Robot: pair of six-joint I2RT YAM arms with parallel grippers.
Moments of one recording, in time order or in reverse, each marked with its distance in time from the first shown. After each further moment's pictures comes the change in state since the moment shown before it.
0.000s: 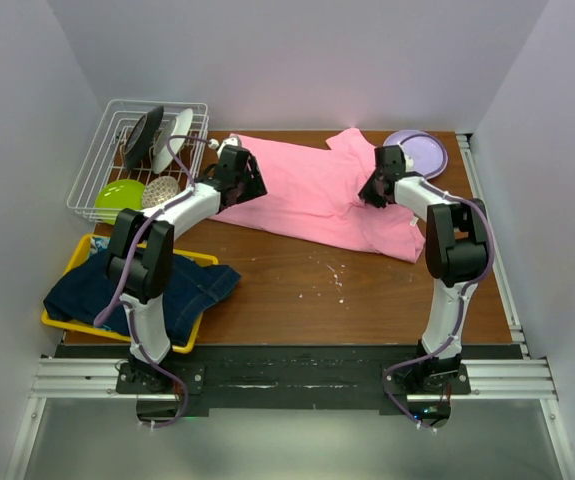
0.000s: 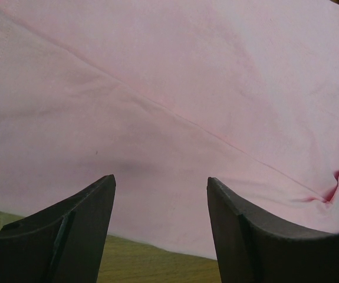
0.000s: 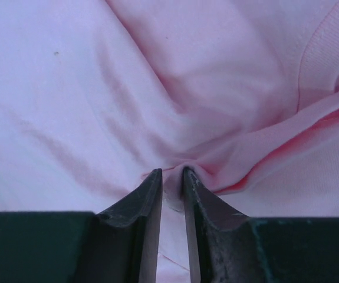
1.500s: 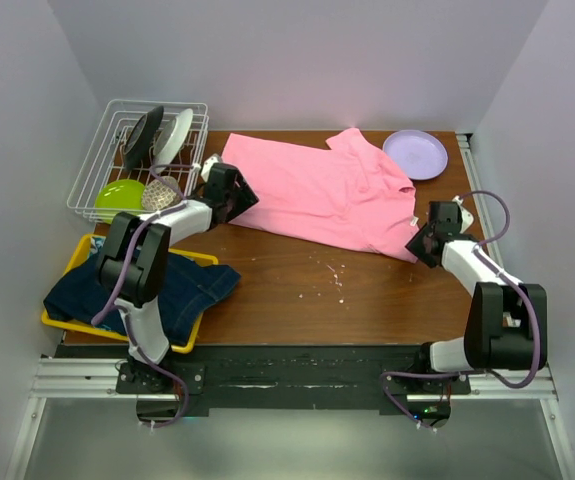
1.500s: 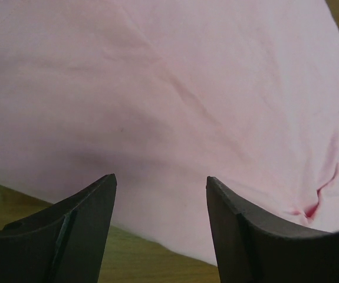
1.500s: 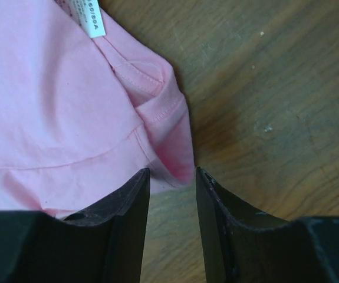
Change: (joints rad) left arm 0.038 -0.064 -0.231 0.198 0.025 -0.230; right arm -0.225 -0.649 -0.685 -0.043 0.078 -0.081
